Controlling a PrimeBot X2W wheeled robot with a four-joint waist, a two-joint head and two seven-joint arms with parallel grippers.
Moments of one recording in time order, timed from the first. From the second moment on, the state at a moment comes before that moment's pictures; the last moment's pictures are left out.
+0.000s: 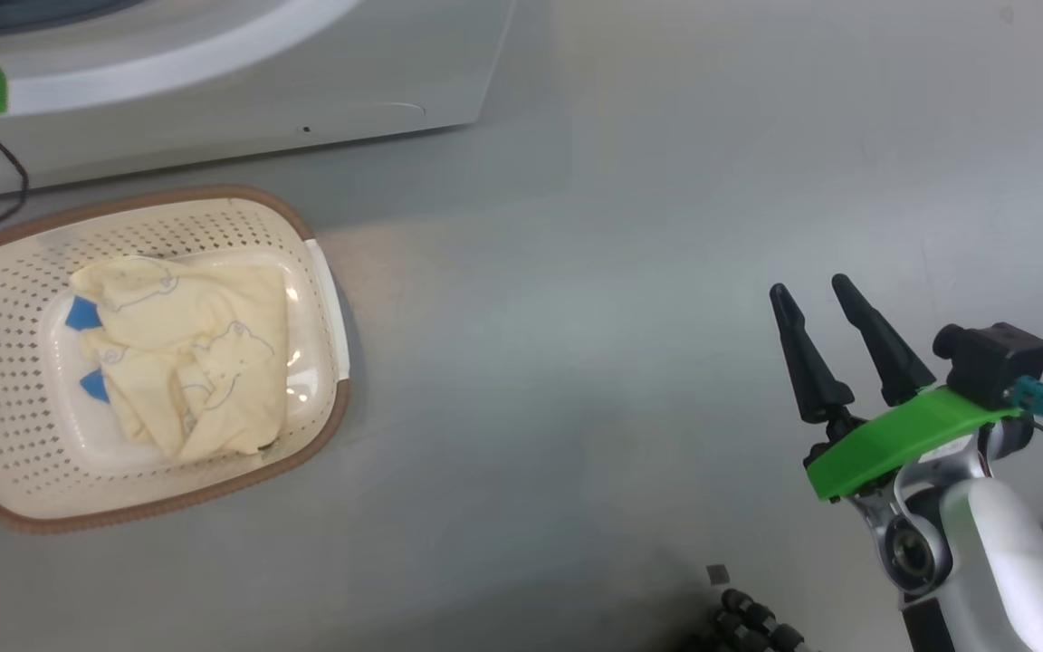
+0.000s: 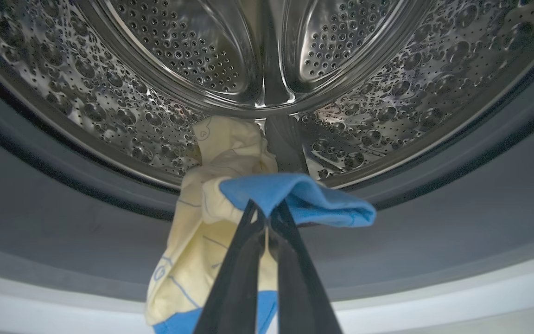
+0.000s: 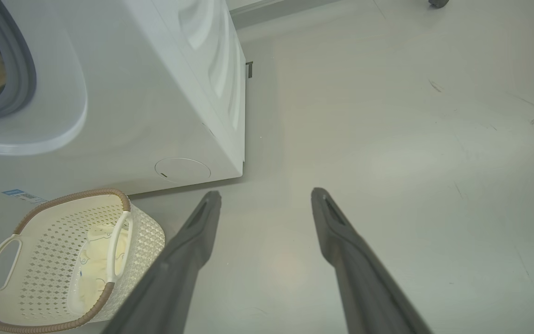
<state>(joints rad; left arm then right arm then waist) -1.17 0.42 -0.37 0.81 -0.50 0.04 0.02 -0.21 -0.04 0.05 0.17 0.33 0.13 -0.07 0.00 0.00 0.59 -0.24</state>
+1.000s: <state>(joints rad) -1.62 0.70 -0.35 0.71 -0.41 0.03 0.17 -0.38 -0.03 0.24 0.37 0.53 0.13 -0.24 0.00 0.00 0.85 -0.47</state>
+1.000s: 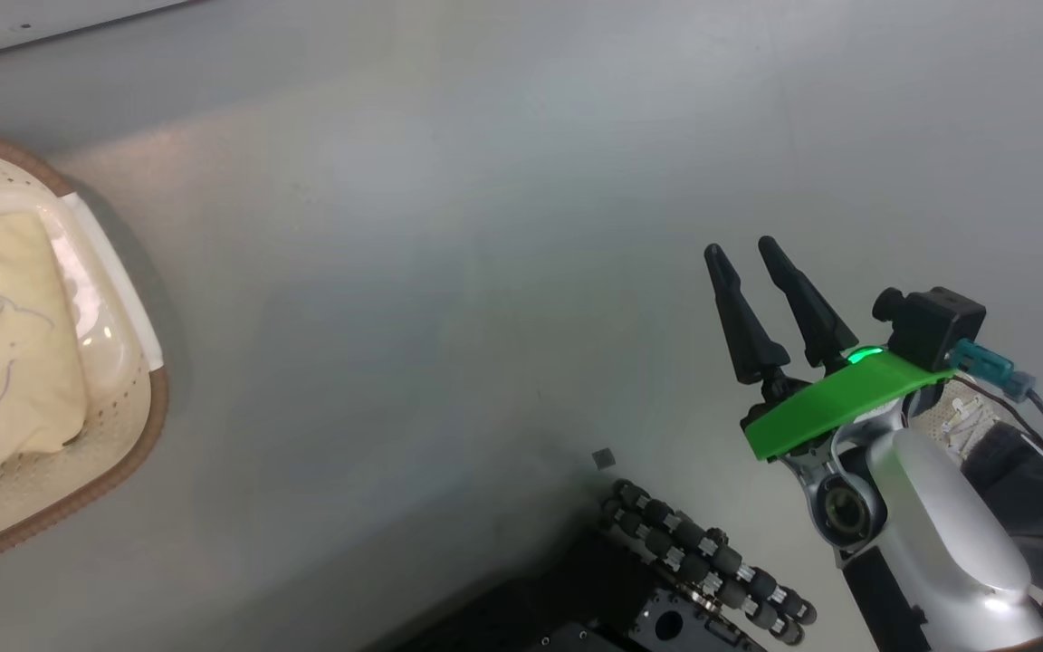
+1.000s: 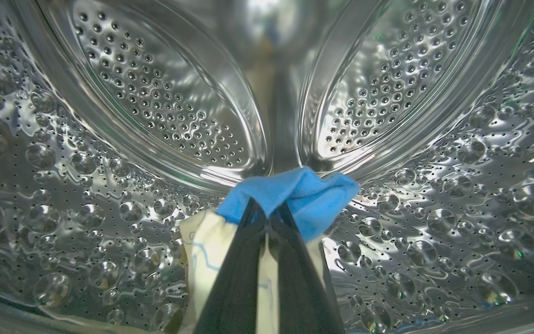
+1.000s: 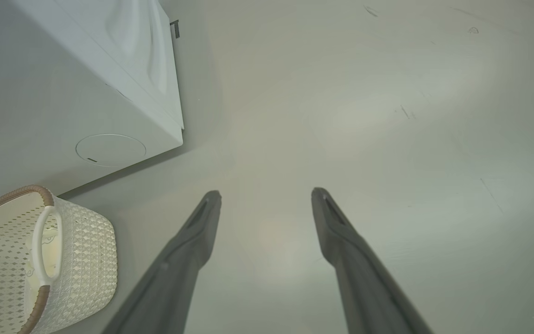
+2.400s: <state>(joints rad) -0.95 0.37 -0.30 0.73 -0.59 0.16 -0.24 -0.23 -0.04 0.00 0.28 0.37 0.13 -0.12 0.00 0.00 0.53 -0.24</state>
